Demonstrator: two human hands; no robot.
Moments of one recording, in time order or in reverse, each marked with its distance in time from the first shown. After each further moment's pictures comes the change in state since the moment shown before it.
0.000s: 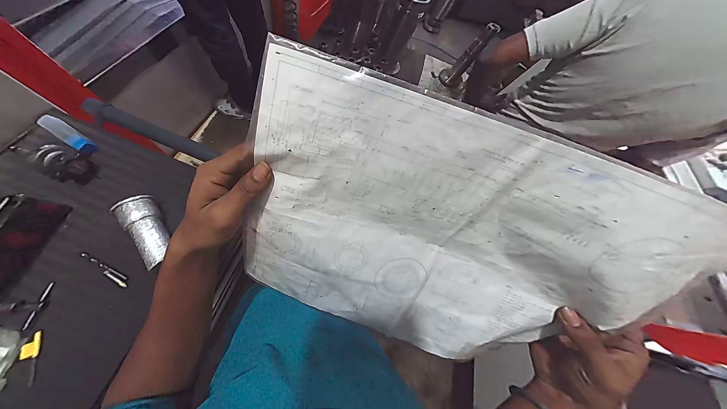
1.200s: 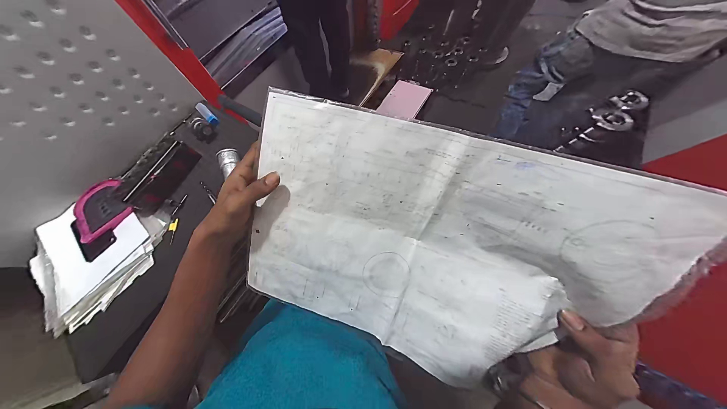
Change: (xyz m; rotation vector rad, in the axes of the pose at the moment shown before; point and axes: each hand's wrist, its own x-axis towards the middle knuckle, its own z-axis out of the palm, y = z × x) left_hand -0.094 0.069 0.069 0.073 0.194 -0.446; right_hand -0.028 0.068 -0.040 0.401 -0.190 0.160
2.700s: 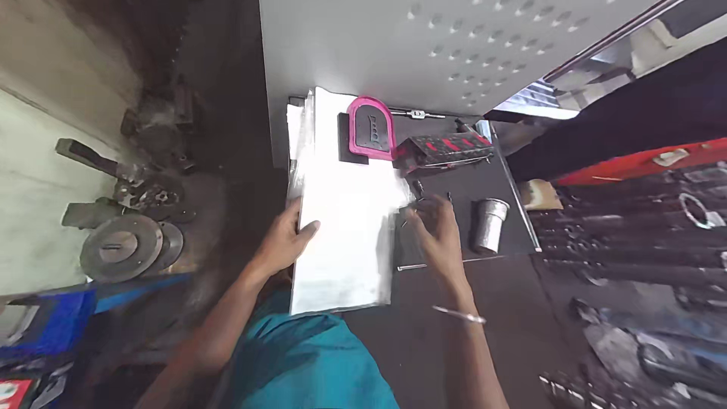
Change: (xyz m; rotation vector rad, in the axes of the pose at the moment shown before) left_hand -0.423 -0.078 -0.347 -0.037 0.951 -0.159; right_hand -0.259 0.180 0.594 -0.716 -1.313 0.083
